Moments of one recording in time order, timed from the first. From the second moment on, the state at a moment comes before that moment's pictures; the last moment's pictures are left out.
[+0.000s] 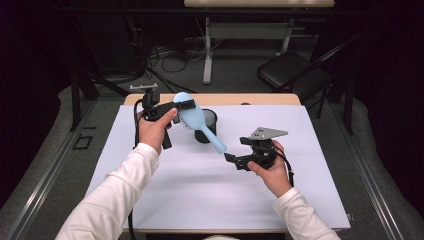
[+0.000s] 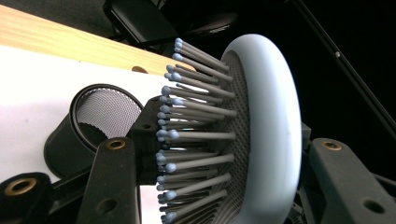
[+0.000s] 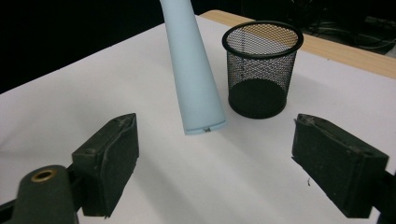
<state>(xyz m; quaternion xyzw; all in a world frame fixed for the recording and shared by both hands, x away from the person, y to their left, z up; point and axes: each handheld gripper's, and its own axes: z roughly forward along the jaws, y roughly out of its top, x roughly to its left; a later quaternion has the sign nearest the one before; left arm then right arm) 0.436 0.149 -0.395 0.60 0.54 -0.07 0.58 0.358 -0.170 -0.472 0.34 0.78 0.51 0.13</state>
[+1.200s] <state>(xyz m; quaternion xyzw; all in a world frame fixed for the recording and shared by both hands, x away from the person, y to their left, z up) 0.451 0.153 -0.365 0.61 0.55 -0.01 0.57 0.354 -0.168 -0.468 0.32 0.79 0.50 0.13</state>
